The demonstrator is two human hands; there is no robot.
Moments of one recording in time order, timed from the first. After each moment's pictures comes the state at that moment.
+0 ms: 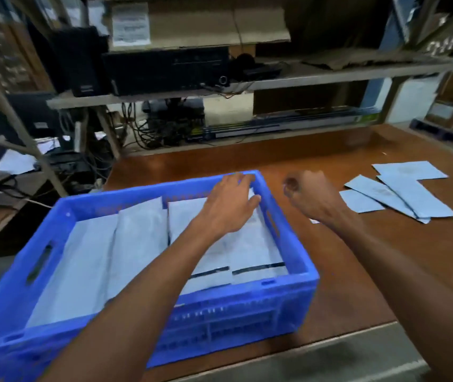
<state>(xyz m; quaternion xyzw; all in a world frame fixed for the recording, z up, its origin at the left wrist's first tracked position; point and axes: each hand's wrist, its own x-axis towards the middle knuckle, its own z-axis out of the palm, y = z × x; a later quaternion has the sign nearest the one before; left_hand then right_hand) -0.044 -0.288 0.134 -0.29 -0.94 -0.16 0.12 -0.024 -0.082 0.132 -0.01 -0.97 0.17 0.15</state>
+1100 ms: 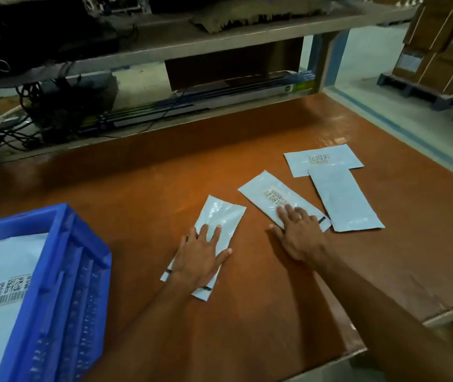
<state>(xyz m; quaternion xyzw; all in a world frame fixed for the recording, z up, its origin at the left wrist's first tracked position) -0.098 0.035 -0.043 -0.23 -0.97 0.04 -0.05 -0.065 0.298 -0.037 -0.08 -0.99 0.06 -0.07</state>
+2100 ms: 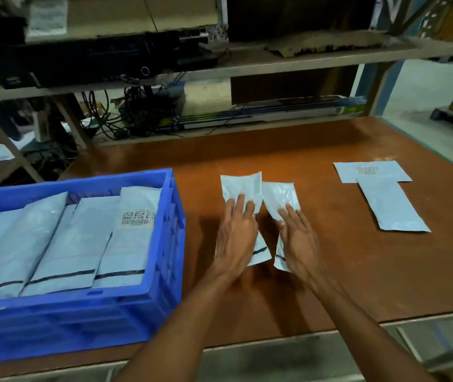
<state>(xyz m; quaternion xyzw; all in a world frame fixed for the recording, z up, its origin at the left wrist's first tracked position) -0.007 -0.022 0.034 -0.20 -0.96 -0.09 0.19 0.017 0.130 -0.001 0.01 -0.94 0.25 0.24</state>
